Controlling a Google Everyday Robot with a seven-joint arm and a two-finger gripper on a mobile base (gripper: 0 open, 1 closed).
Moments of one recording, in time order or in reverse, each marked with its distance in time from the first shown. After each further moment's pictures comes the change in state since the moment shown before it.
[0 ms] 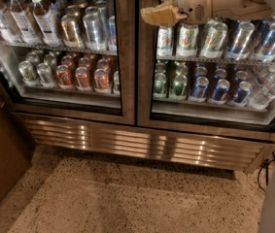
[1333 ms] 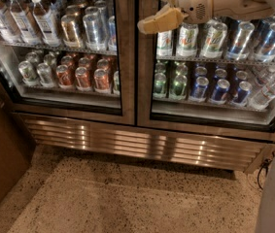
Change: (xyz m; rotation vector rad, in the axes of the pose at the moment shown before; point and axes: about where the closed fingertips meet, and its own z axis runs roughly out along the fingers) arm 0.001 -0.003 -0.002 -0.001 0.001 -0.001
